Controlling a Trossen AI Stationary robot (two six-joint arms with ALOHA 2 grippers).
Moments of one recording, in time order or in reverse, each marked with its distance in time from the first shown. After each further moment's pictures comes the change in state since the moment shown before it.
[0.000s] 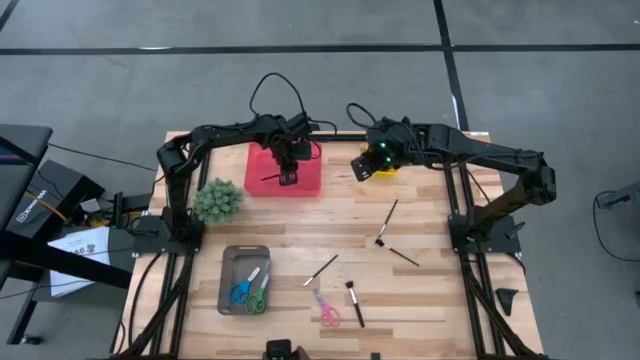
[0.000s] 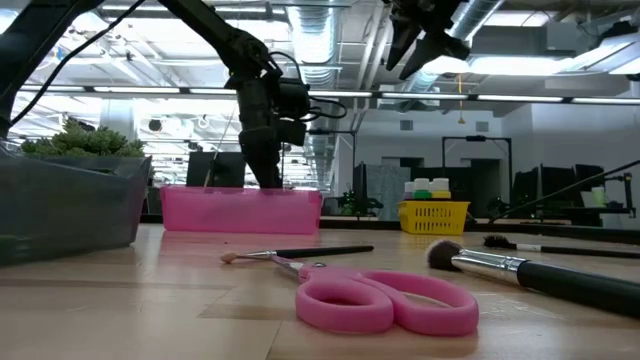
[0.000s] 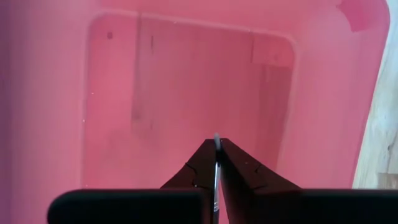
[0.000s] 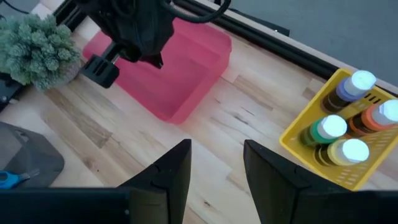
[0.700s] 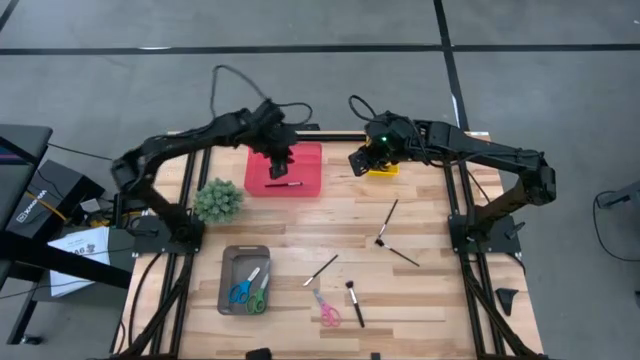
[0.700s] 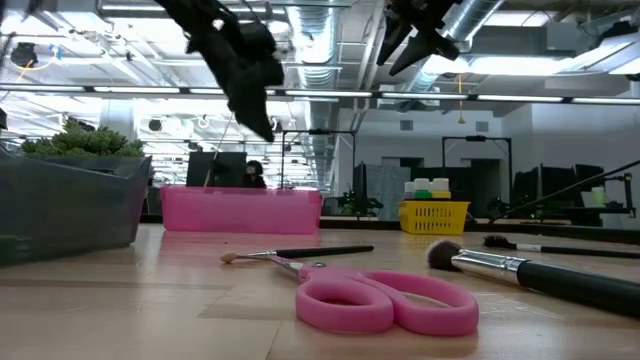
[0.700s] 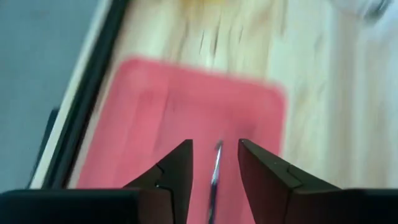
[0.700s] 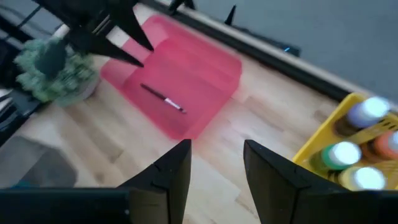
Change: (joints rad) left arm 0.029 -0.383 -0.221 0.226 0.103 -0.132; right arm -0.024 0.000 0.000 0.087 -0.026 -0.050
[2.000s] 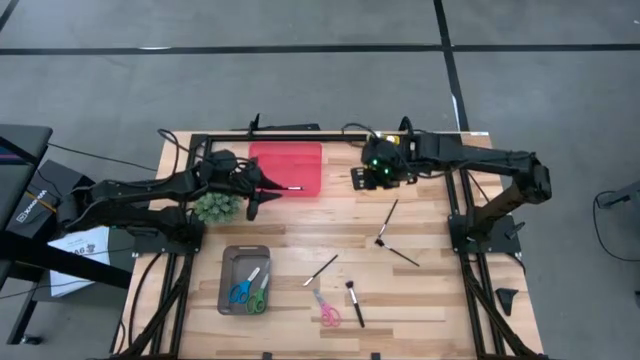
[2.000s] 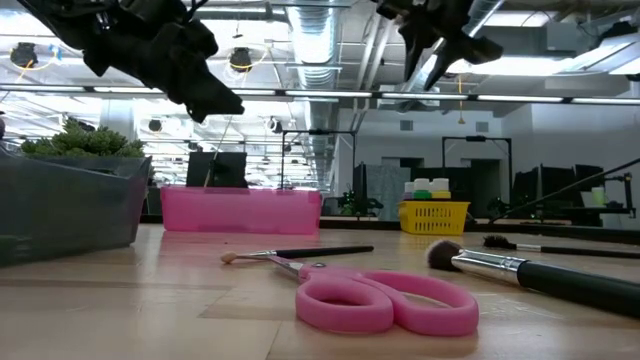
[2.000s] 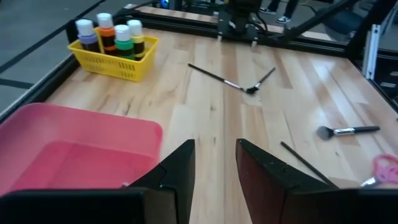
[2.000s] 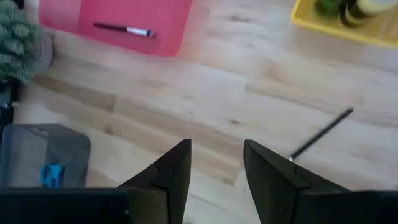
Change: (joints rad) left arm -0.205 -0.593 -0.768 0.736 0.102 -0.308; right arm 0.093 0.044 0.000 -0.274 -0.128 0.547
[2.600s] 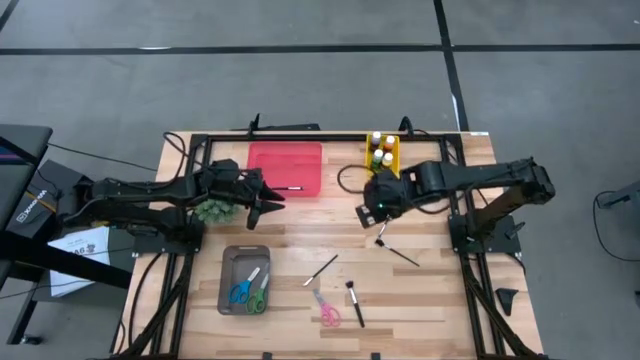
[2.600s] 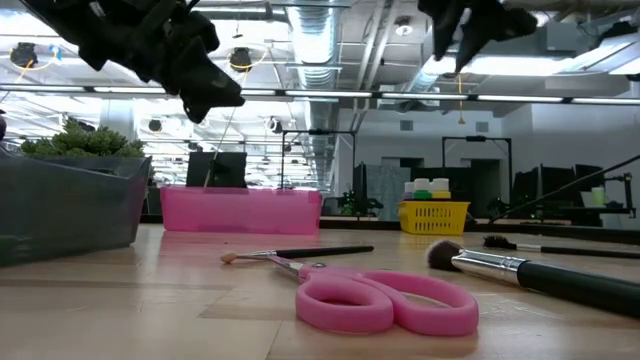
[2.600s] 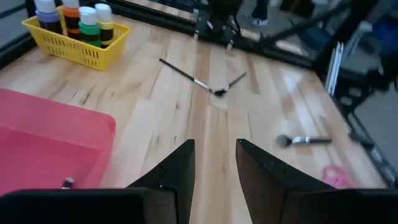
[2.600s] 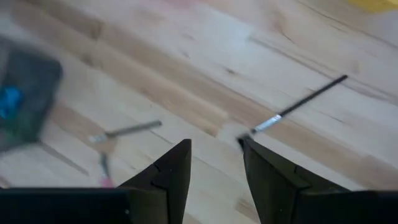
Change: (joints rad) left arm -0.135 0.001 0.000 0.017 -0.040 -0.190; right arm 0.272 0.000 0.000 -0.113 0.075 0.021
